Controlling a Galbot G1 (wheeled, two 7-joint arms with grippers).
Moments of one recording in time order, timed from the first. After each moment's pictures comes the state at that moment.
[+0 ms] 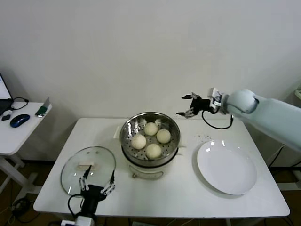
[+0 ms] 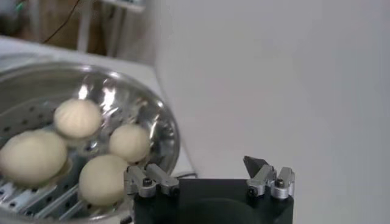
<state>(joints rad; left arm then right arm) 1.75 -1.46 -0.50 -2.14 0.27 0.05 -0.06 0.29 0.63 -1.02 1.42 0.85 -0.11 -0.41</state>
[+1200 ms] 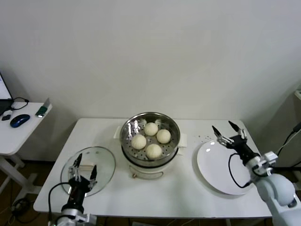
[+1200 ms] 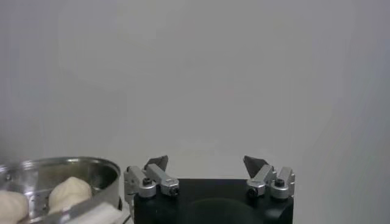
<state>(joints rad) 1.69 -1.34 -0.57 -2.10 0.99 0.10 -0.09 -1.30 0.96 0.63 1.80 0.62 -0.01 -0.24</state>
